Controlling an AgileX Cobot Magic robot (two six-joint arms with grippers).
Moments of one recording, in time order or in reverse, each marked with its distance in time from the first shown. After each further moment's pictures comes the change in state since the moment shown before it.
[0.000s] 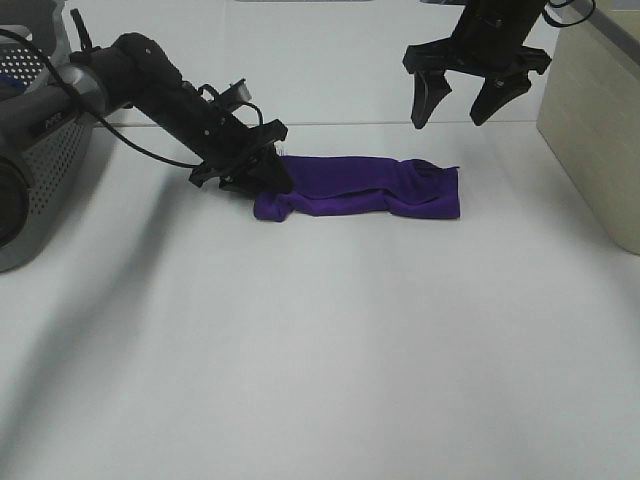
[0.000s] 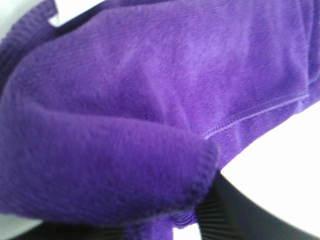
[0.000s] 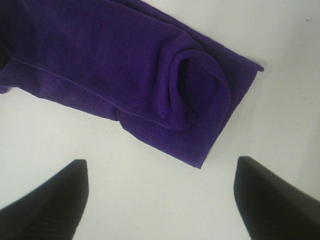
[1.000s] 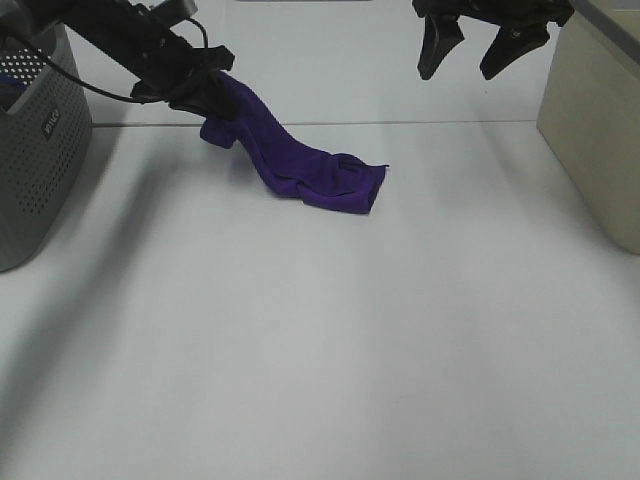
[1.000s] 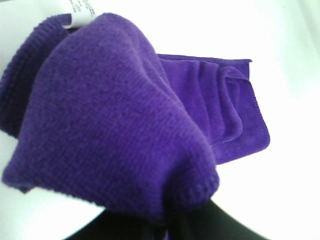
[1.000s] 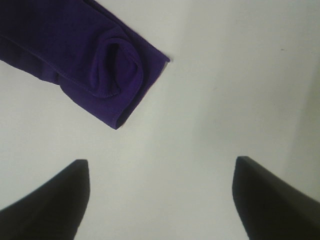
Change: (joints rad) left arm 0.075 -0.153 -0.077 0.099 0.017 0.104; right arm 0.000 -0.118 0.000 0.014 0.002 0.027
